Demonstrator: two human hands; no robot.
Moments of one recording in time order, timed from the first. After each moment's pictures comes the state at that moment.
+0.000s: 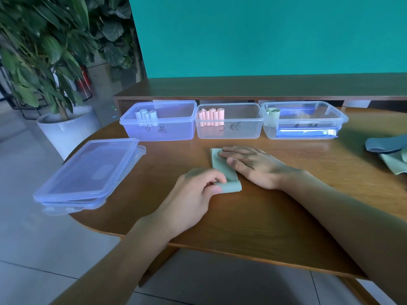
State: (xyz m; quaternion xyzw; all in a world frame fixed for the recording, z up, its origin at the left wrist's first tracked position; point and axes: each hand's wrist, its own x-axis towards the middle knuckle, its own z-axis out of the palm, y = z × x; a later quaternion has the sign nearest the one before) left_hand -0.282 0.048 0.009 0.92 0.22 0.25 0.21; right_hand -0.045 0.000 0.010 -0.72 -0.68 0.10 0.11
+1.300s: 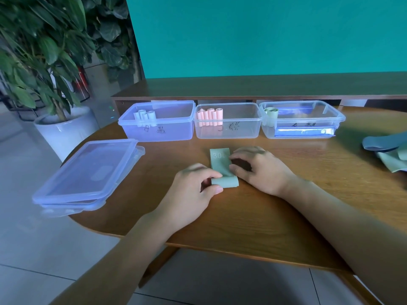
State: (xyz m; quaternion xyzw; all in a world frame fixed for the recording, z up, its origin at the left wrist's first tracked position) left_hand -0.277 0.053 0.009 0.90 0.27 0.24 0.22; right_hand -0.052 -0.016 0.003 -0.74 -0.65 0.01 0.19
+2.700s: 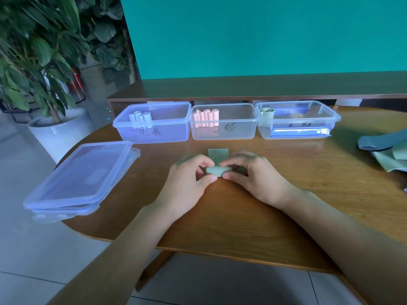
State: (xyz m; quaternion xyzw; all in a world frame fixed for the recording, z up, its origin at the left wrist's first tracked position) left_hand -0.259 0.073 0.011 0.89 0.30 0.28 0.21; right_hand -0.069 -0.026 -0.001 -0.66 -0.66 0.05 0.35
